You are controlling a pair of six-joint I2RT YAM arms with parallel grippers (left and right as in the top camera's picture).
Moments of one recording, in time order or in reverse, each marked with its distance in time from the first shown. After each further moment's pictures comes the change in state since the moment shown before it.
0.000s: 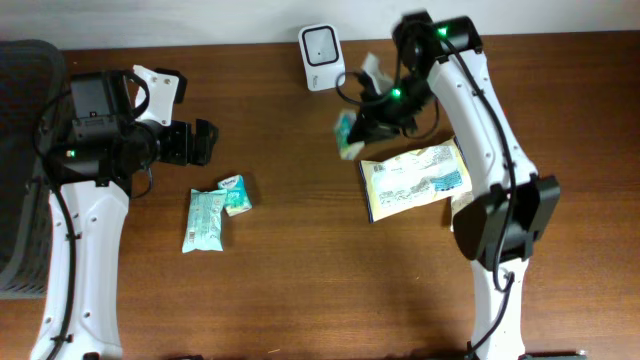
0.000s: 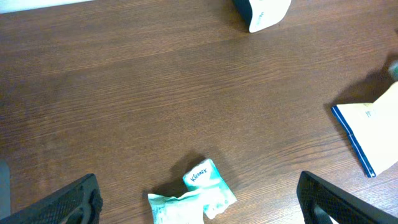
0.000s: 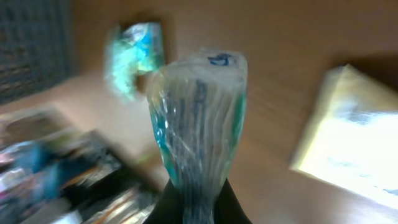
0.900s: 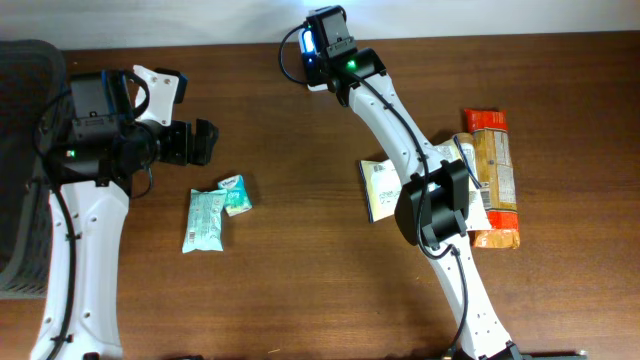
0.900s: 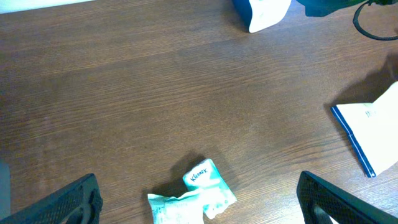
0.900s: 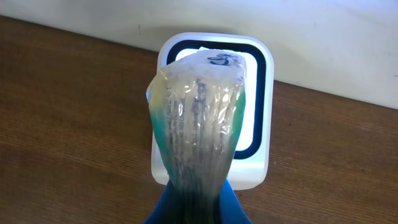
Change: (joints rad) left arm 0.000 0.000 0.000 0.000 0.000 0.000; right arm 0.150 0.401 0.190 0.880 0.679 0.053
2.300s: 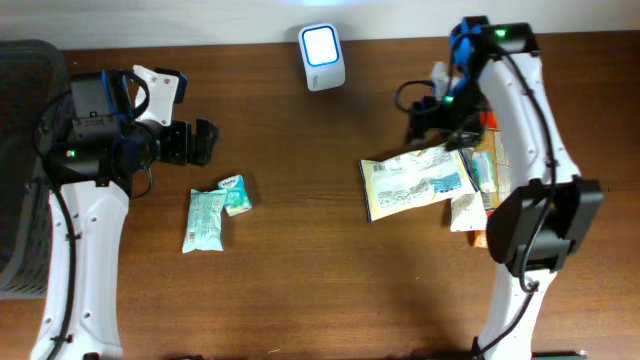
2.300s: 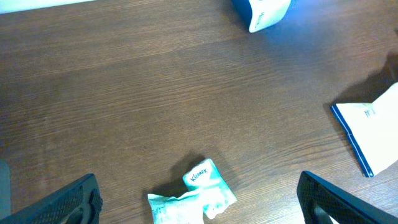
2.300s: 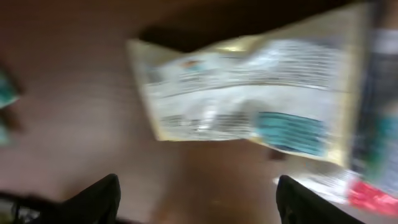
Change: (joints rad) left arm 0.000 -0.001 0.000 0.000 0.000 0.000; right arm -0.340 -0.499 -0.486 -0.853 -0.439 -0.041
